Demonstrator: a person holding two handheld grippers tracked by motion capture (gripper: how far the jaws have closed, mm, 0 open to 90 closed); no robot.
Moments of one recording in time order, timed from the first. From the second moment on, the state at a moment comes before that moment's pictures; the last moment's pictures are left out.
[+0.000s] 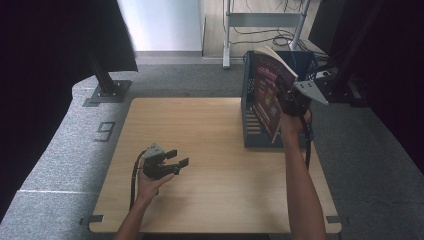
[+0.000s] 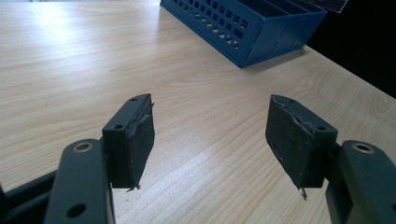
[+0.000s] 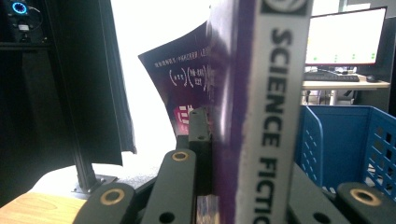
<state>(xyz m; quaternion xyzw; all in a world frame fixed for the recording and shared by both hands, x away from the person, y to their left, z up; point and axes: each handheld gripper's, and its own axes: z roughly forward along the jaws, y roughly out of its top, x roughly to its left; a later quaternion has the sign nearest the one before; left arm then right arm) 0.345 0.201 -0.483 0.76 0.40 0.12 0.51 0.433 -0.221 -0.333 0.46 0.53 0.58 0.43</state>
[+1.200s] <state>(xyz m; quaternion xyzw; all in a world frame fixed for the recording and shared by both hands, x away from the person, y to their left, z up) 0.344 0.209 -0.482 0.75 0.40 0.12 0.51 0.479 -0.209 -0.352 0.47 0.52 0.56 0.44</state>
